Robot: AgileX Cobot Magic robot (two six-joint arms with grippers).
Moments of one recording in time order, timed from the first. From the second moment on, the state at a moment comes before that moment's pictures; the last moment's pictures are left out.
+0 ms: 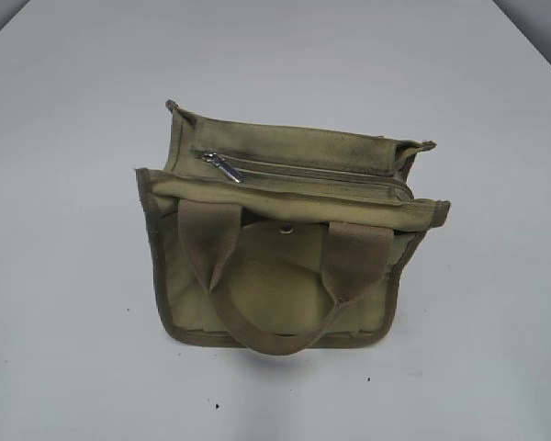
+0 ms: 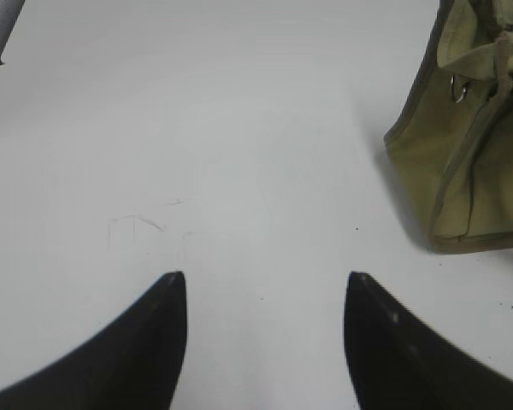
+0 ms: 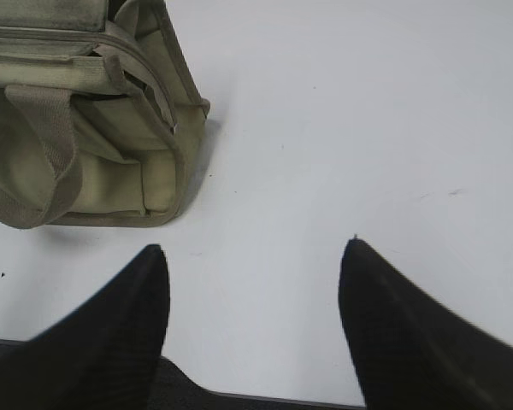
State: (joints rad) left arm -0.07 -0.01 -0.52 -0.06 1.06 0.10; right arm 0.01 -0.01 -0.48 0.22 1.08 -0.15
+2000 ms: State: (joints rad) left arm -0.31 1.68 -1.15 -1.09 0.82 0.49; right arm 0.60 1.60 -1.28 0.30 0.66 -0.71
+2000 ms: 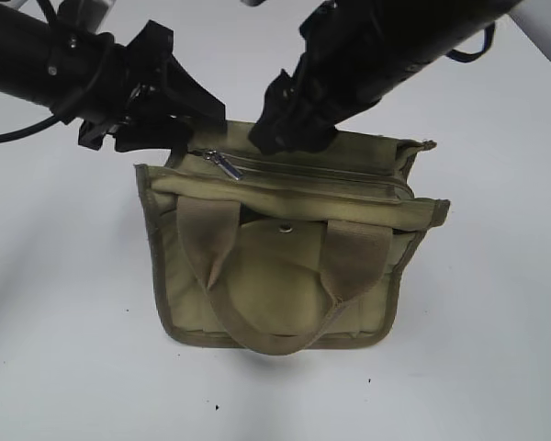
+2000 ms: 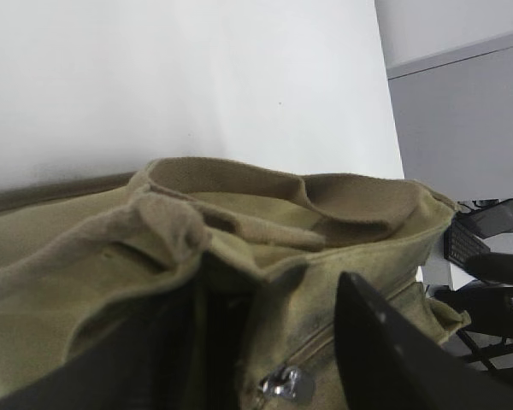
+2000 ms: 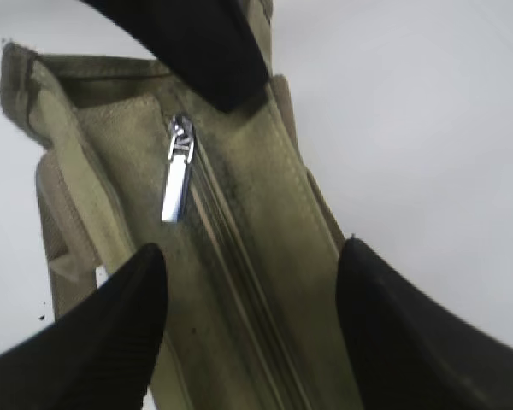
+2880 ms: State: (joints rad) left arm -0.33 1.71 -1.21 -1.06 0.81 0.49; right arm 0.66 1.84 -1.44 0.20 0.68 -0.72
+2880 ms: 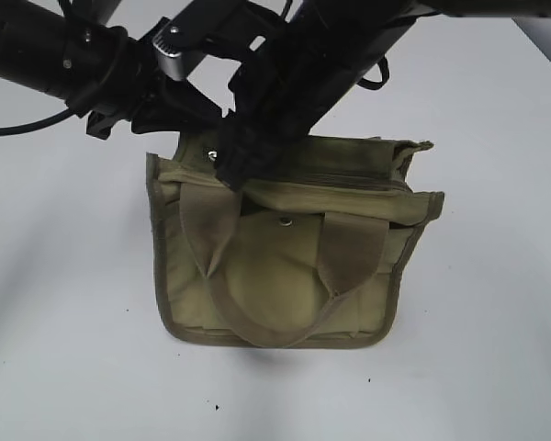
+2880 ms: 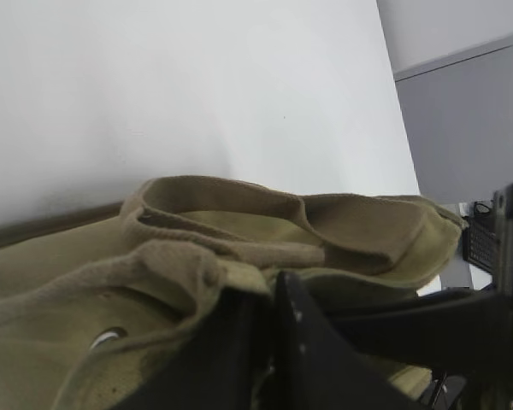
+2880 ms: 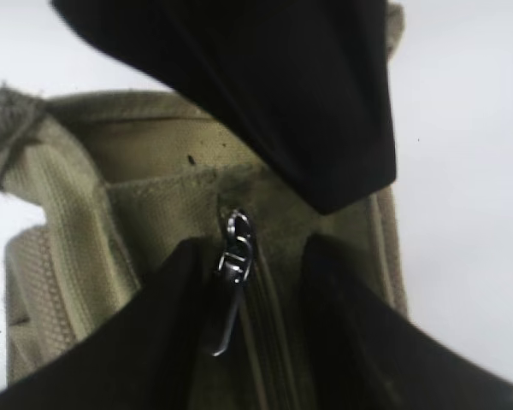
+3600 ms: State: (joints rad) left arm -0.33 1.71 -1.21 -1.10 0.83 0.49; right arm 0.53 1.69 -1.44 0.17 1.04 -0.61
